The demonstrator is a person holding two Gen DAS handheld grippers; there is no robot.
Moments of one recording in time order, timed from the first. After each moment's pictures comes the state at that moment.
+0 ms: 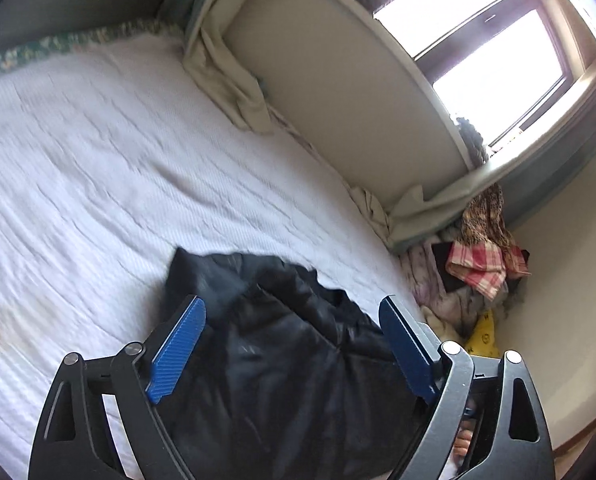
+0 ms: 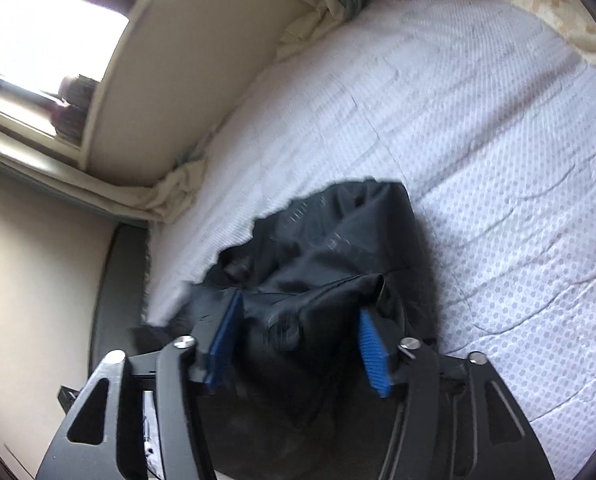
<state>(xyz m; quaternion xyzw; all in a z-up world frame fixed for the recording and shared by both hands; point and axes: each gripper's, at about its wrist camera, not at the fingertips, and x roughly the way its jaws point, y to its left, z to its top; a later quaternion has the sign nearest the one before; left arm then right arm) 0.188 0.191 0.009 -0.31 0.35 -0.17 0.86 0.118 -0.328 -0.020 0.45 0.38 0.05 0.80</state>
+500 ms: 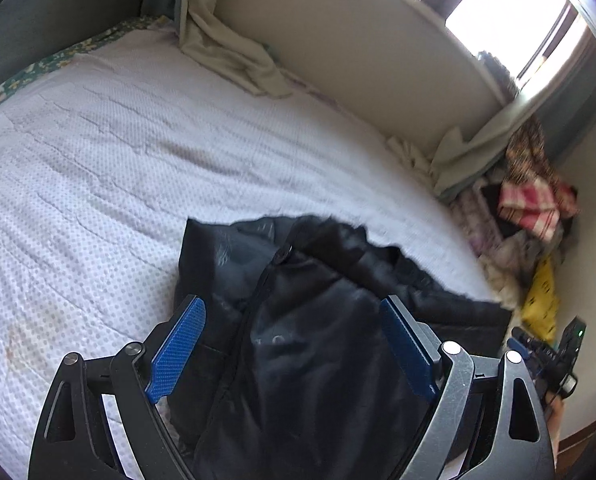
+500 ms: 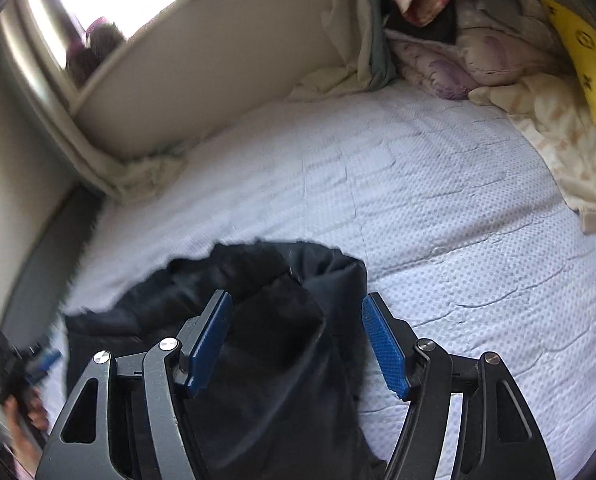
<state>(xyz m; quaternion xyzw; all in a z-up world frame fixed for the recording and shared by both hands) 0.209 0.144 -0.028 -0.19 0.43 -0.14 0.87 0.129 -0.313 0.009 0.25 0.38 -0.01 0.89</state>
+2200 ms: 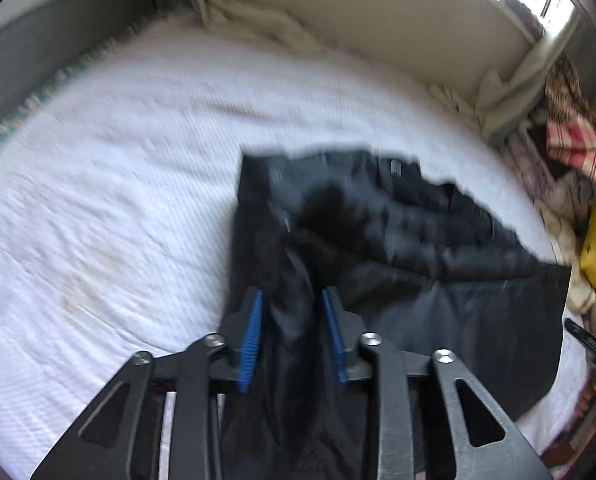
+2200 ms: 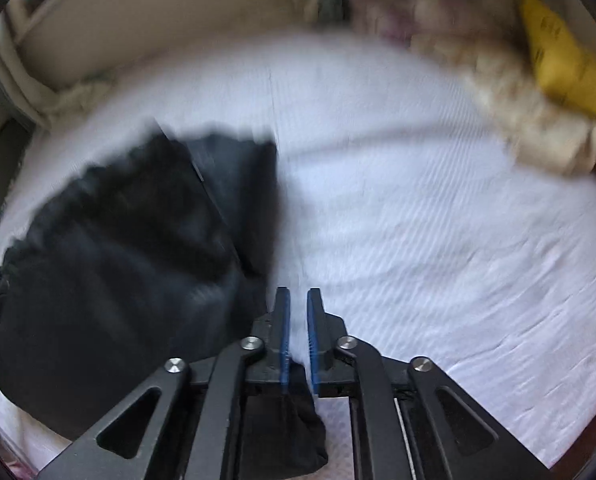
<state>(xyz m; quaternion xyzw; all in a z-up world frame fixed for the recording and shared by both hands) 0.159 0.127 -0.022 -0.09 0.46 -0.05 0.88 0.071 -0.305 -0.024 0.16 0.47 -0.12 0.86</state>
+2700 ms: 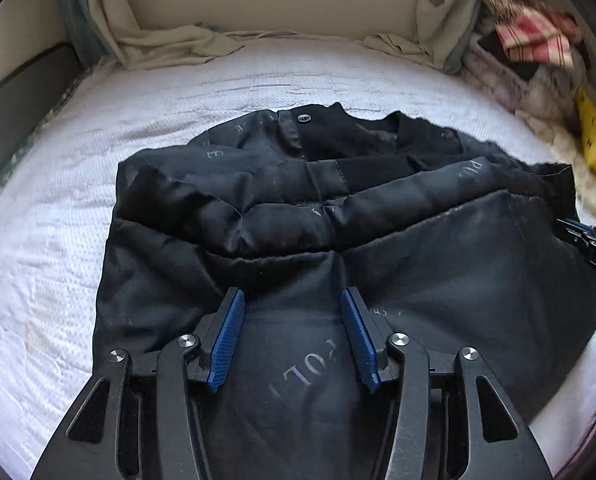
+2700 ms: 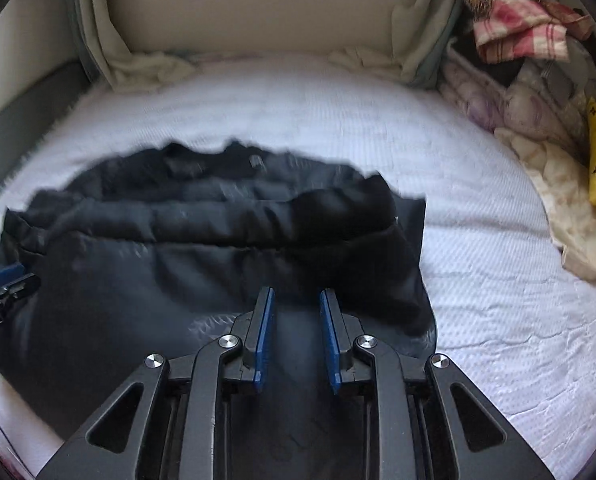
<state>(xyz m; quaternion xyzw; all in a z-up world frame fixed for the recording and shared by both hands) 0.144 0.019 -0.066 0.07 0.46 -0.11 0.88 0.112 -0.202 -0.029 0.05 0.45 -0.04 0.89</state>
